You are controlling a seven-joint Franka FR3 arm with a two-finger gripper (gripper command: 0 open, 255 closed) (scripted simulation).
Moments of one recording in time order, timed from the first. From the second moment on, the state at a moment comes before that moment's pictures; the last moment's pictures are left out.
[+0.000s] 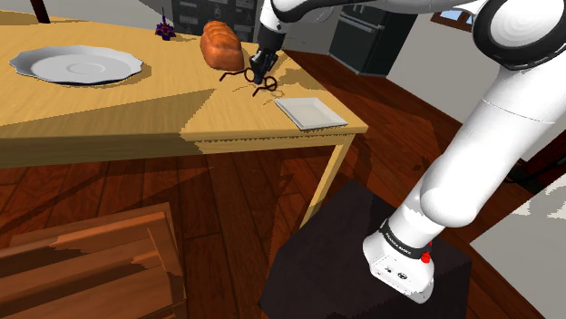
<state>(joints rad) 0.02 0.06 0.05 -1.85 0.01 2.08 -0.12</state>
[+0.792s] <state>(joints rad) 0.01 0.00 0.04 -1.79 0.02 1.96 -0.14</state>
